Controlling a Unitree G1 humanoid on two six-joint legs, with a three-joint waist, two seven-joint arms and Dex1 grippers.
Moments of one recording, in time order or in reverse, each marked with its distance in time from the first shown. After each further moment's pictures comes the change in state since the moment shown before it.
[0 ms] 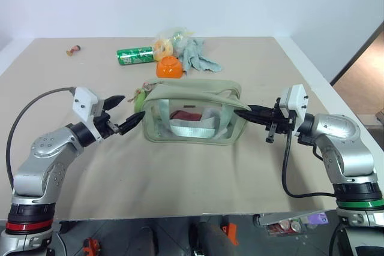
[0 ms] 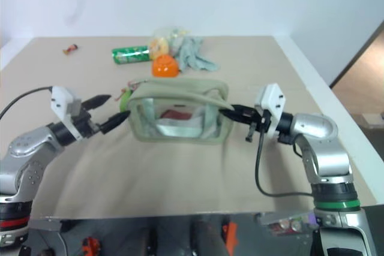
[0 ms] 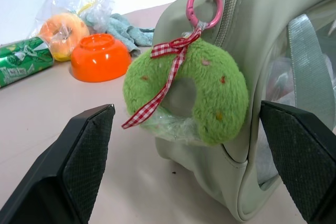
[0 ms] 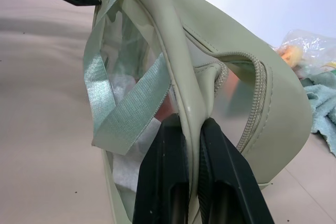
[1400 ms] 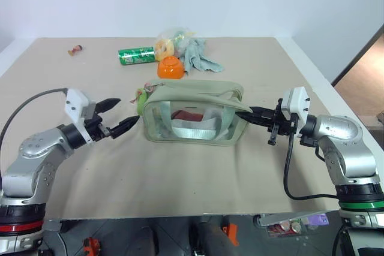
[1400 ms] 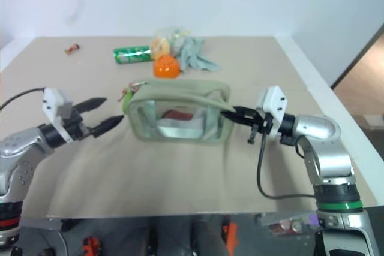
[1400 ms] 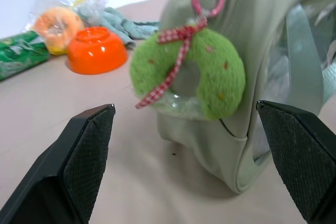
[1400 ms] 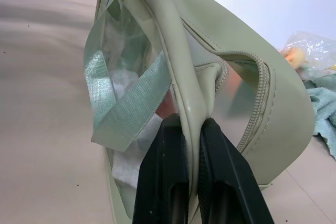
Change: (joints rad) left arm 0.012 0.050 0.028 0.058 0.003 -0.024 -0.119; right arm 0.014 -0.014 -0.001 0.009 -0.003 -0.037 0.016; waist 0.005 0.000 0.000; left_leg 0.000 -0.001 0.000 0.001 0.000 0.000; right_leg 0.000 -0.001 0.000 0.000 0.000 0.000
